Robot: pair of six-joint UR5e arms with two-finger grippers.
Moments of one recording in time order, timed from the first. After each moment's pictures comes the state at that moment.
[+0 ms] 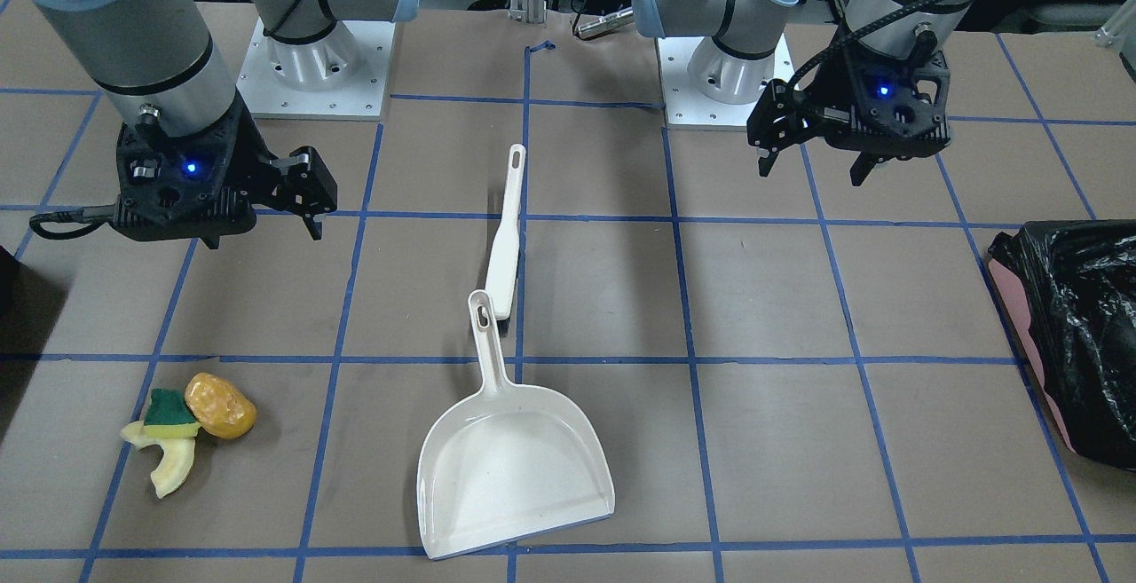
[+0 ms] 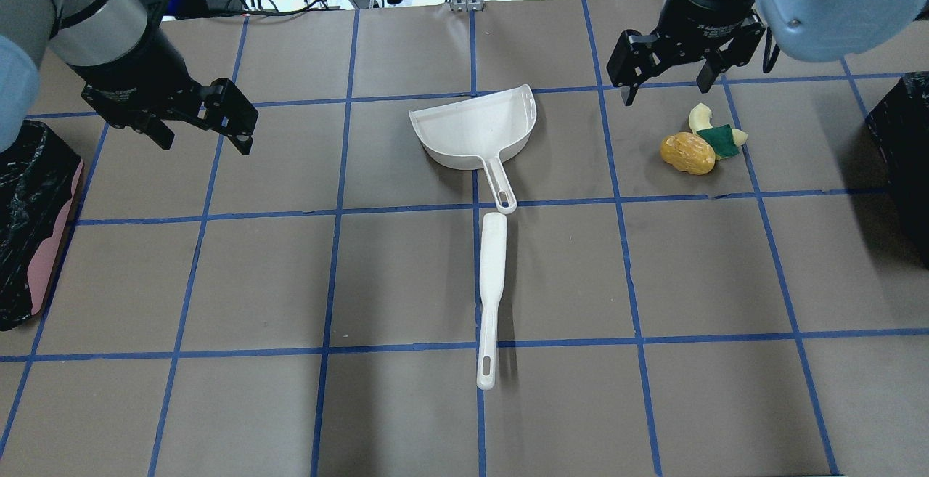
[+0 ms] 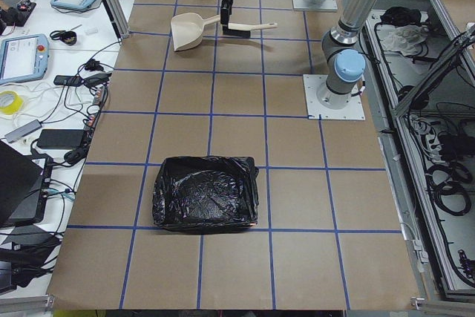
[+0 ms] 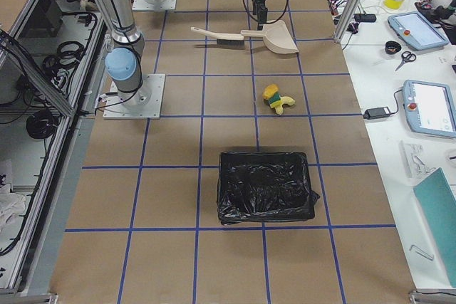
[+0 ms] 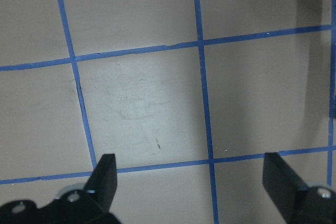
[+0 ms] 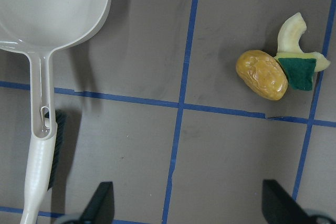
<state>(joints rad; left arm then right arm) -1.49 -1.52 -1.63 -1.54 1.59 0.19 1.59 -1.45 1.52 -1.67 -1.58 -0.12</state>
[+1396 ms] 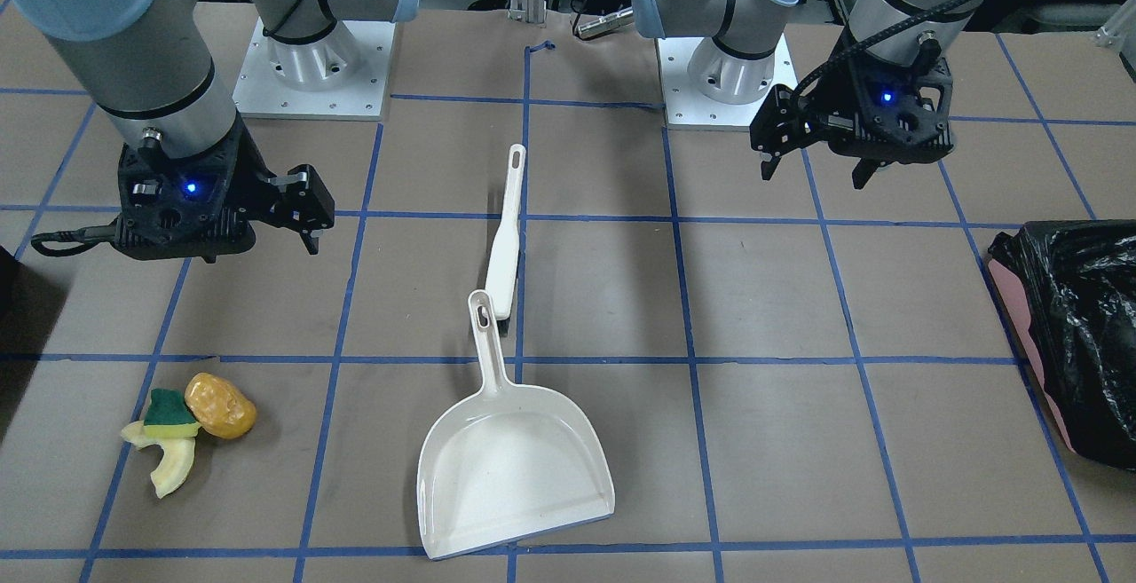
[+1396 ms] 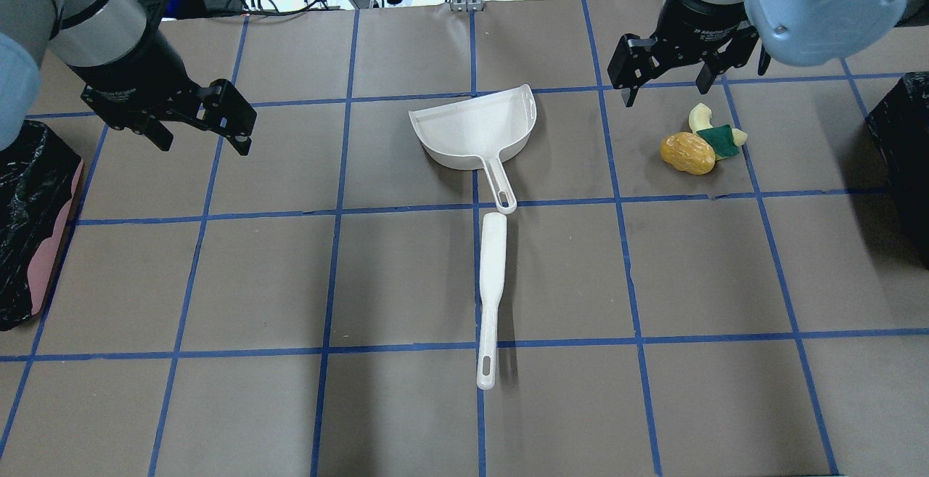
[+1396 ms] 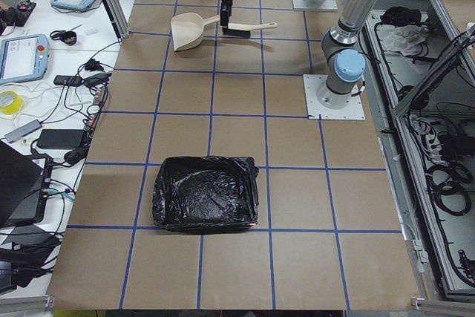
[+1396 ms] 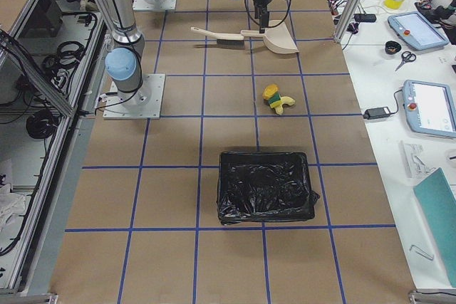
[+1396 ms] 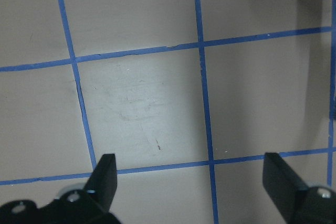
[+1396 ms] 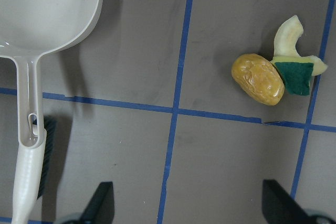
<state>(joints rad) -1.48 -1.52 -1.64 -1.54 1.59 0.19 1.58 -1.43 1.53 -1.69 -1.59 -0.12</state>
